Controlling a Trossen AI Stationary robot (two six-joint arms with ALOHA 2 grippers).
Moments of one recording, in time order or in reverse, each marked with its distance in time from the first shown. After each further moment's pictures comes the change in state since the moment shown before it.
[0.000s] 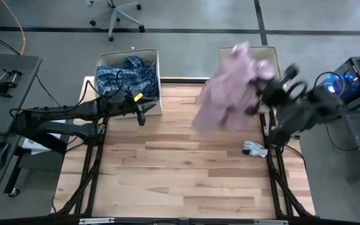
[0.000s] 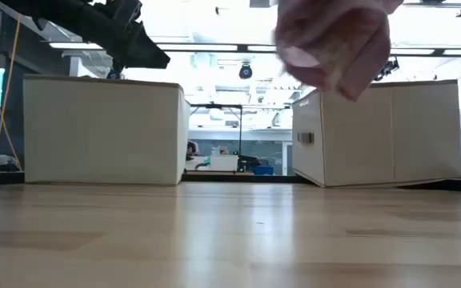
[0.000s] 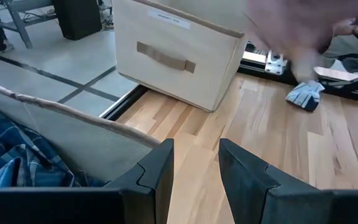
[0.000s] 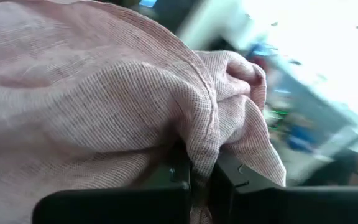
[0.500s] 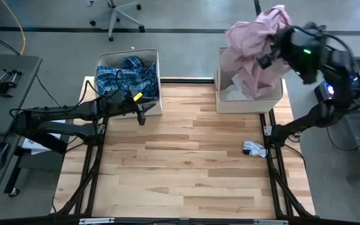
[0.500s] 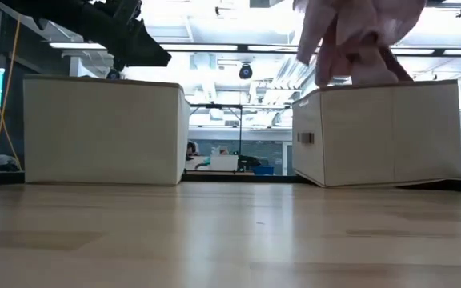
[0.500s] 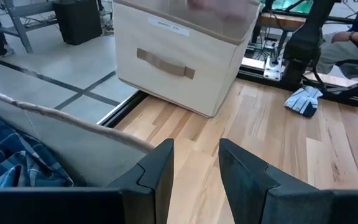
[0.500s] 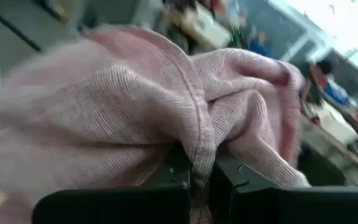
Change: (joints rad) left arm 0.000 0.000 0.000 0.022 0.000 0.000; right arm -0.822 -0.076 0.074 0.125 -0.478 -0.293
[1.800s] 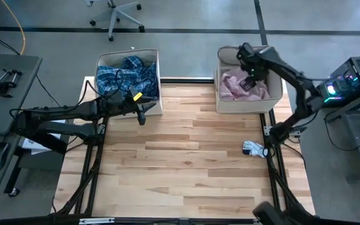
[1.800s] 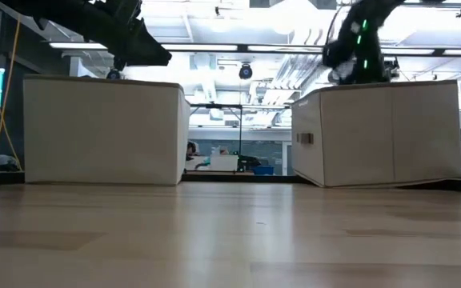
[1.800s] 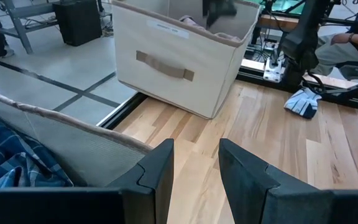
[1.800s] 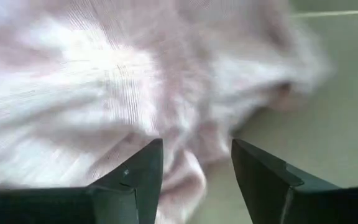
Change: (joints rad) left arm 0.000 0.000 0.000 0.006 0.000 0.000; right arm -0.628 0.206 -0.790 -0.108 -0.549 0.158
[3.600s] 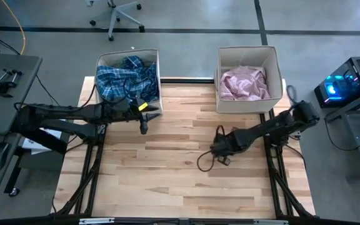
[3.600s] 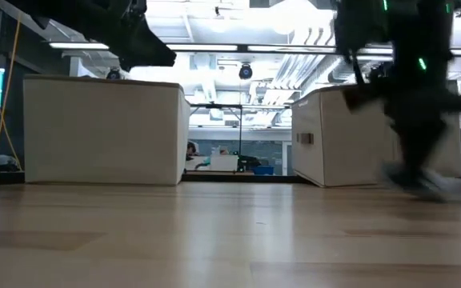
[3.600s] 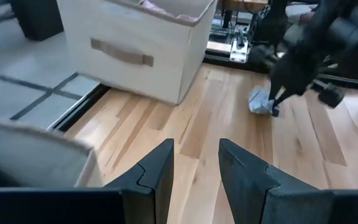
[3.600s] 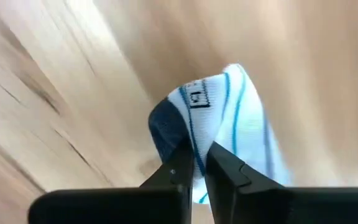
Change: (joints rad) left arm -0.127 0.067 0.001 0.017 0.000 0.000; right arm 1.235 0.031 -0.522 0.485 -0.211 0.809
